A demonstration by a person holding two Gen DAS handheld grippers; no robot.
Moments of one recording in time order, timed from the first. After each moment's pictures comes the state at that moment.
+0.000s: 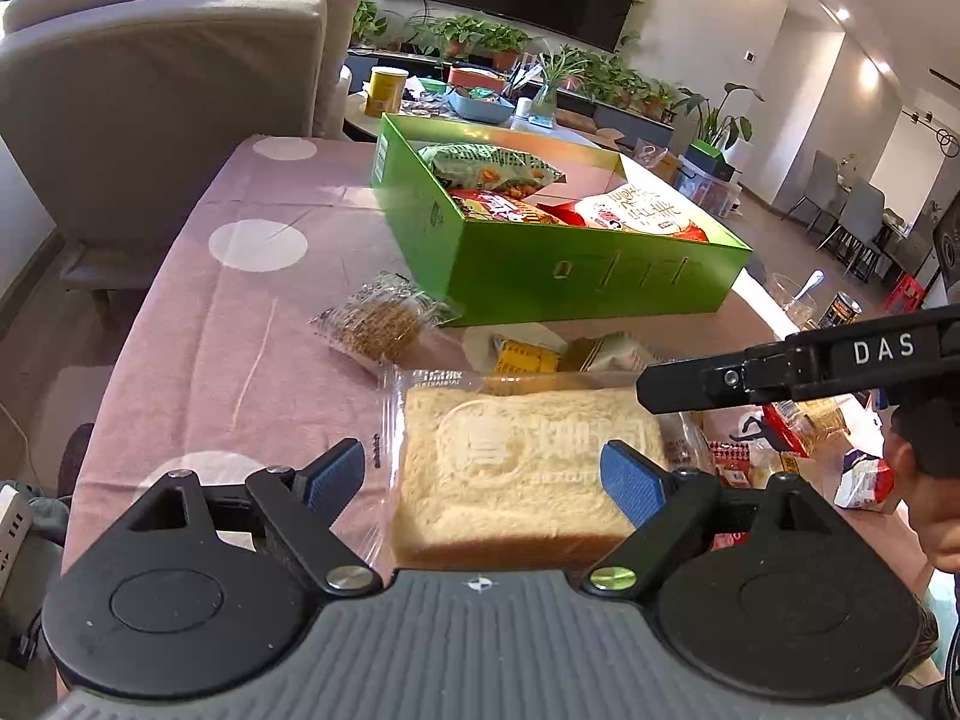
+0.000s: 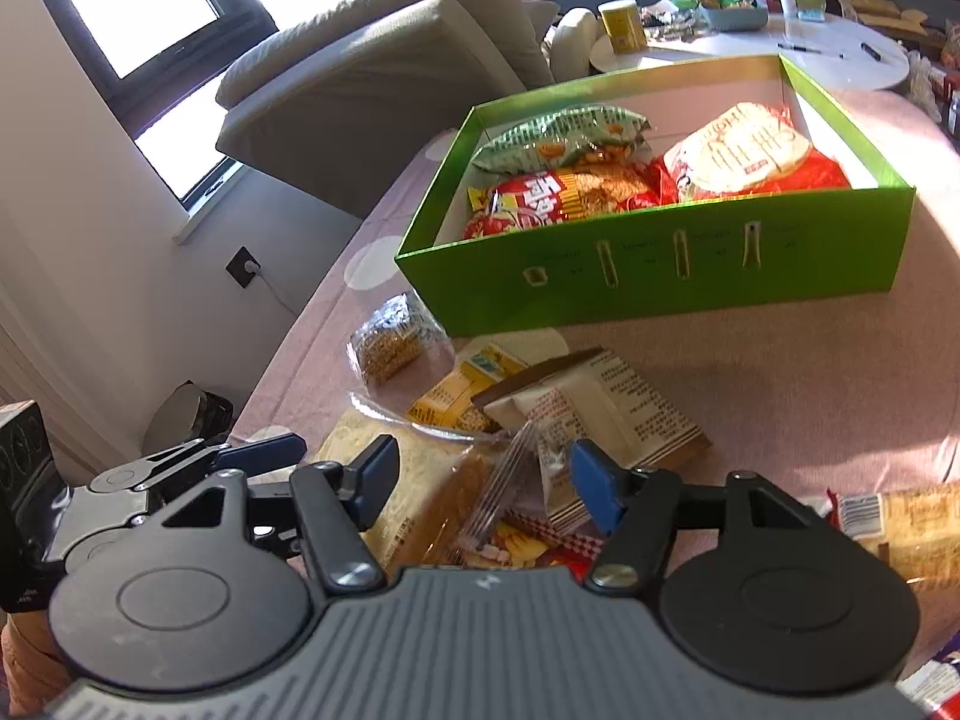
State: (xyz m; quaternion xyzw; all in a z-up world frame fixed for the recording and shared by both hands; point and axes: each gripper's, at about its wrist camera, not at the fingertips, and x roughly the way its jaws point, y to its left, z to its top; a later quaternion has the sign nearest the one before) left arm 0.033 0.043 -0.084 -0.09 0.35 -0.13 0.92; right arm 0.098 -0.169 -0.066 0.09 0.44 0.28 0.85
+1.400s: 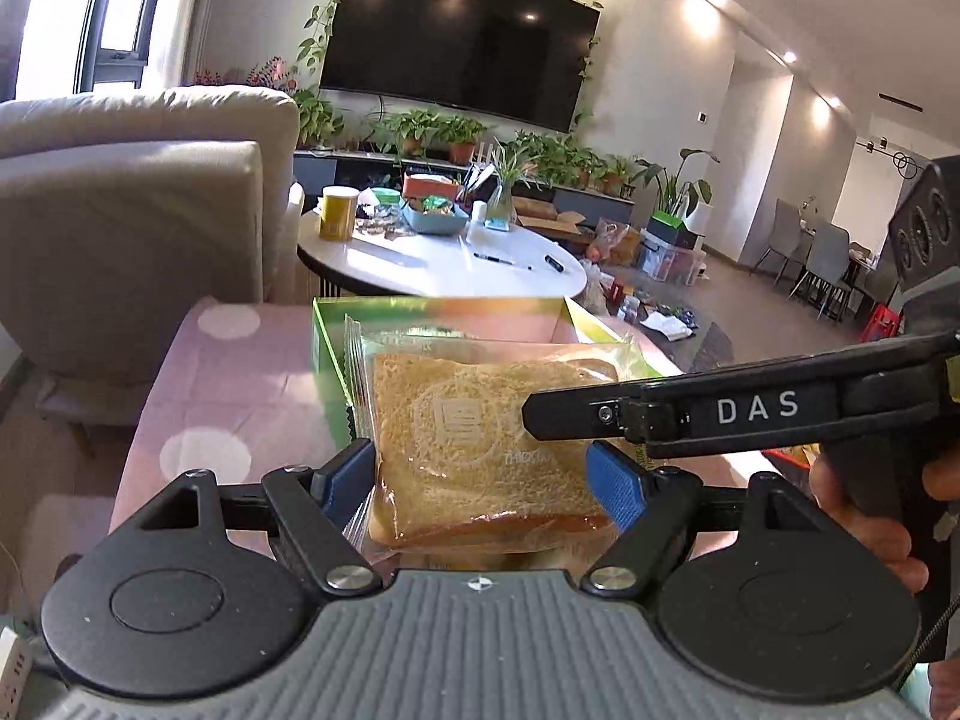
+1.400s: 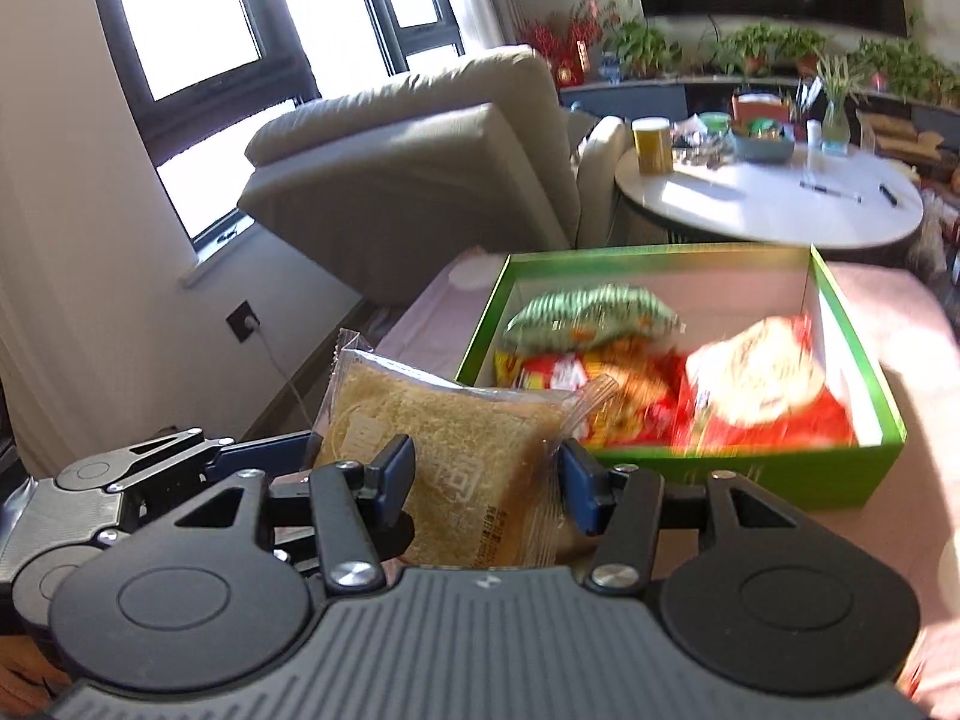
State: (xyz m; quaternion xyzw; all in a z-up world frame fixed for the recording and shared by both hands) left arm 0.083 0.014 -0.007 -0.07 0.26 -0.15 0.95; right arm 0.135 -0.151 -0.002 0.03 0.34 0.29 0.89
